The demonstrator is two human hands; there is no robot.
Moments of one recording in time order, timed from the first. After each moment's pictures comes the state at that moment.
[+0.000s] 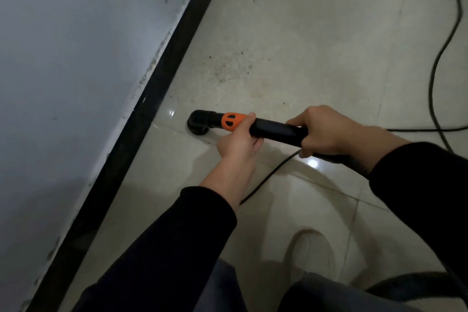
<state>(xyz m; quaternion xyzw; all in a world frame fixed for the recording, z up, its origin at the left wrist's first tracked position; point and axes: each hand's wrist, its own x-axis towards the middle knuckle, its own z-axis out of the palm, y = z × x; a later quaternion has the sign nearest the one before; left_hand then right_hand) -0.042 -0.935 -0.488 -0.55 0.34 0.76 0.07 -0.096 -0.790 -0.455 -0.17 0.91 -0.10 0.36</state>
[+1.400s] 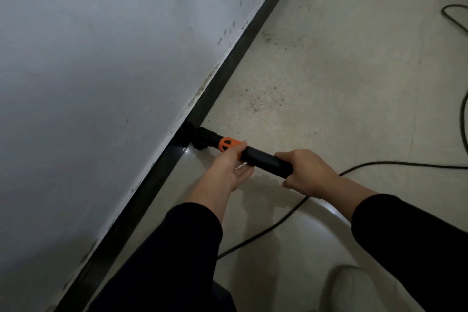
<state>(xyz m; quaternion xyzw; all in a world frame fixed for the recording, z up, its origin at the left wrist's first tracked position) -0.015 -1.034 -0.501 -0.51 0.40 0.75 0.15 -0.040 -0.871 -0.507 -0.22 0.93 -0.15 0.23</state>
